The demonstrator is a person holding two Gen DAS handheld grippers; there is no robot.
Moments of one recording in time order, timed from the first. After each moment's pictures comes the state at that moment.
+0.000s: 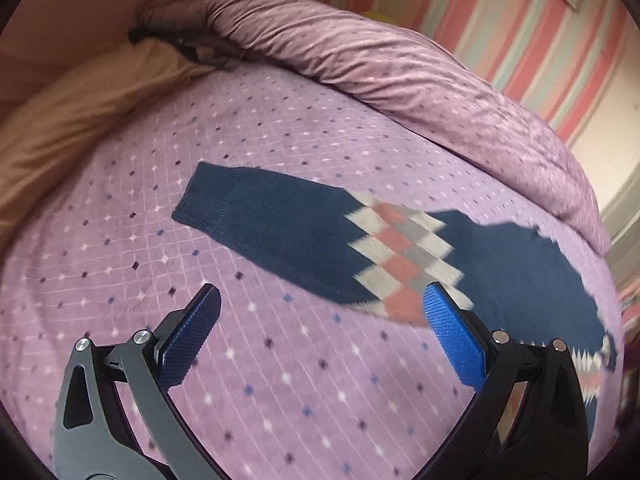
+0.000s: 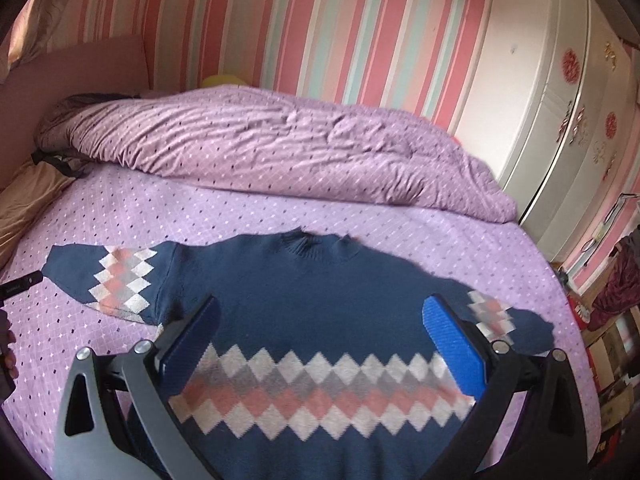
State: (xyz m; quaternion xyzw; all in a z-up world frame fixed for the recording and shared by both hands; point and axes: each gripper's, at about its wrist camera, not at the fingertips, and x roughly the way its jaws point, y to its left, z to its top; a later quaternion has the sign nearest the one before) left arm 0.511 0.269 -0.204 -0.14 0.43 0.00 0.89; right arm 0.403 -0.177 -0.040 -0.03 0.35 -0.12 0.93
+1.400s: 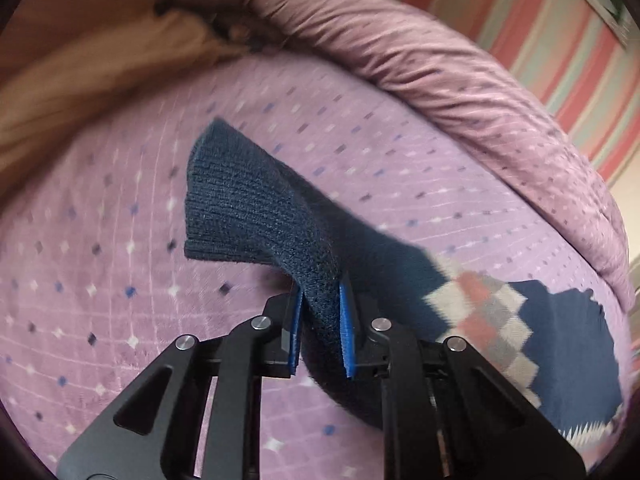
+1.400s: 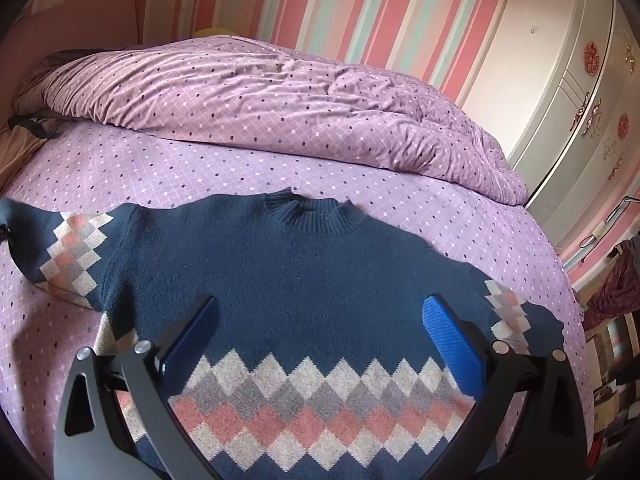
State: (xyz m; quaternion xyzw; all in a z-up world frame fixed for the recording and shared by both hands) left arm 0.609 0.292 -0.255 -0.16 0.41 0.06 0.89; right arm 0.471 -0.202 -0.118 -0.06 0.41 -0.14 0.90
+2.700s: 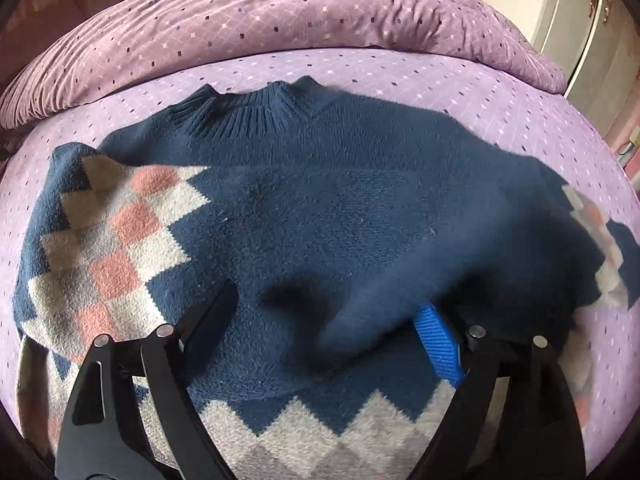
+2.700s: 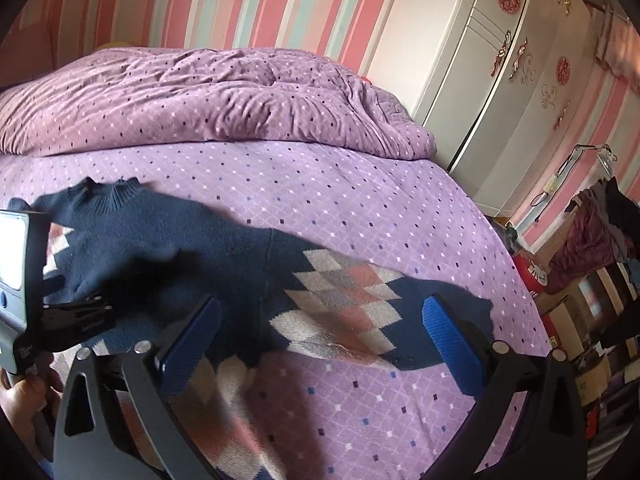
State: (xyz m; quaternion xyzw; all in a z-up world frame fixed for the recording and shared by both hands) left arm 0.540 -0.320 -0.278 0.05 0.50 -0.12 0.86; right arm 0.410 -0.509 -0.157 -0.03 0.40 -0.25 0.88
